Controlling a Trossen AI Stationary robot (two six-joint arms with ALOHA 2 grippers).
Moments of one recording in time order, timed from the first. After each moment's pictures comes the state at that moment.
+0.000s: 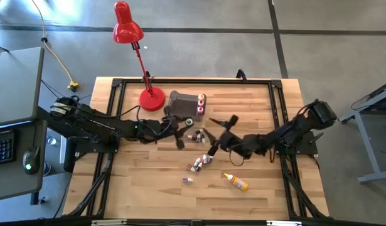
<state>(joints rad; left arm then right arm) -0.16 1.36 0.80 0.43 -0.64 0.05 0.37 1.54 0.71 1.02 0.98 -0.59</state>
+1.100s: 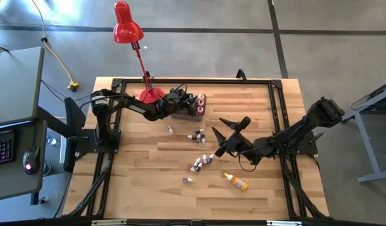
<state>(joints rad) 0.33 1.86 0.81 0.81 -0.35 -0.27 0.46 1.45 0.71 0.97 1.17 -0.82</state>
